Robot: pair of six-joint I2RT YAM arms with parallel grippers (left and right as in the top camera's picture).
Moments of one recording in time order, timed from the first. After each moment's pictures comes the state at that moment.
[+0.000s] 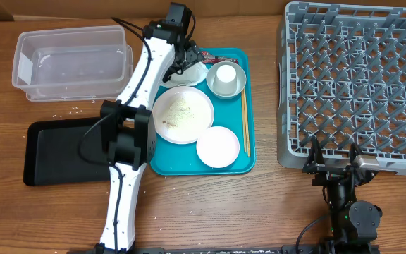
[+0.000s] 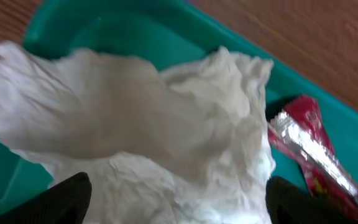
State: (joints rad) left arm -0.27 2.53 2.36 -1.08 -0.03 -0.81; right arm 0.00 0.01 0.02 -0.03 0.04 0.20
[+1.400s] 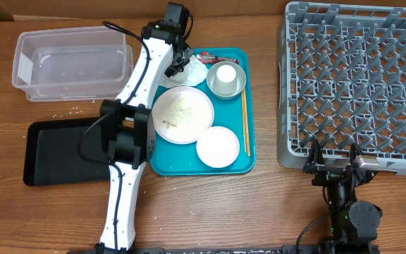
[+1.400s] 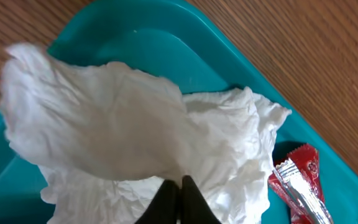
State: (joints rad) left arm -0.26 2.54 2.36 -1.05 -0.06 -1.02; right arm 0.00 0.01 0.02 -0.03 0.04 0.20
